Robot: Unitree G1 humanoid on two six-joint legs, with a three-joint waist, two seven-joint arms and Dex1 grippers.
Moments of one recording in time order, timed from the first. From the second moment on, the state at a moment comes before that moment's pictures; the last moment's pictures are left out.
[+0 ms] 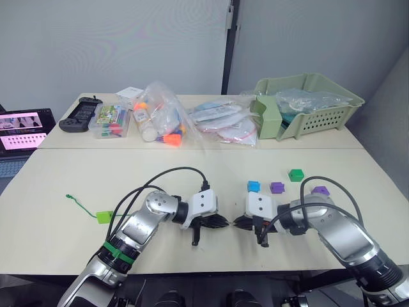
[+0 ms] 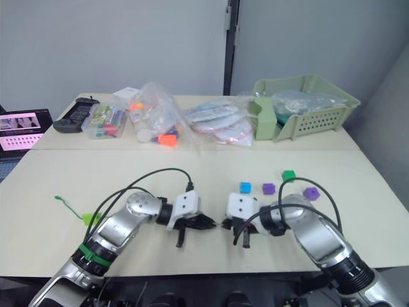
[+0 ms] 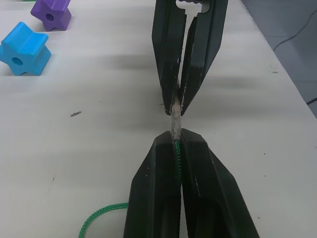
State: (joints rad) left arm -0.51 0.43 -0.42 0.01 -0.12 0.31 -1.14; right arm -0.40 -0.77 0.35 -0.36 0.13 0.59 1.09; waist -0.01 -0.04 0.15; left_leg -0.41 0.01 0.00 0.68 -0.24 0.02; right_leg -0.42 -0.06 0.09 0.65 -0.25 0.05
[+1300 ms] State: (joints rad) left arm -0.48 0.46 -0.37 -0.03 -0.16 0.31 -1.16; right arm 0.00 -0.27 -0.37 -0.44 0.15 0.76 0.16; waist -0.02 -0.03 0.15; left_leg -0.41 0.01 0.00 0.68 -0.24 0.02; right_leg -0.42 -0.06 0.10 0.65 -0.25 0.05
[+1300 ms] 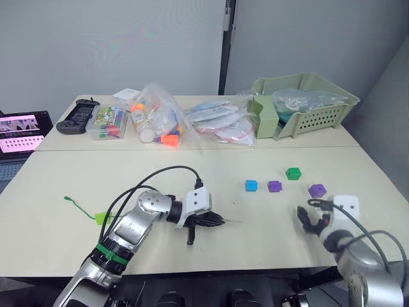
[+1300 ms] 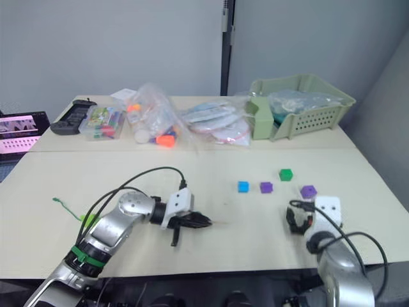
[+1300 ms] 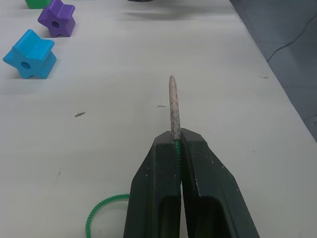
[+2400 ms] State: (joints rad) left arm -0.46 0.46 -0.37 -0.05 -0.16 0.33 -1.13; right arm -0.14 -0.36 -0.33 -0.11 0.15 0.46 0.15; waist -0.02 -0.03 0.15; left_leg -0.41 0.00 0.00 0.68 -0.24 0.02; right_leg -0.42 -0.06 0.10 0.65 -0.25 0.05
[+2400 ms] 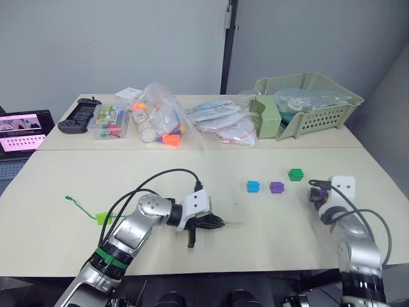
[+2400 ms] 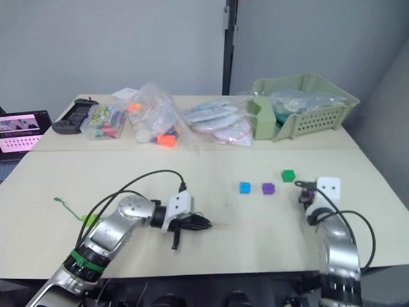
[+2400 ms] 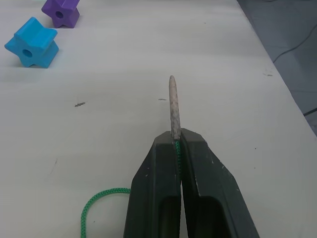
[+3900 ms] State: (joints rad) left arm -0.45 0.50 -0.37 -0.06 -0.18 0.35 -1.15; right arm 0.31 -0.06 -0.01 -0.71 0.26 0.46 0.12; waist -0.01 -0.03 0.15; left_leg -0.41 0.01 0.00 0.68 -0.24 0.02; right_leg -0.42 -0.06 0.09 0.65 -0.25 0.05
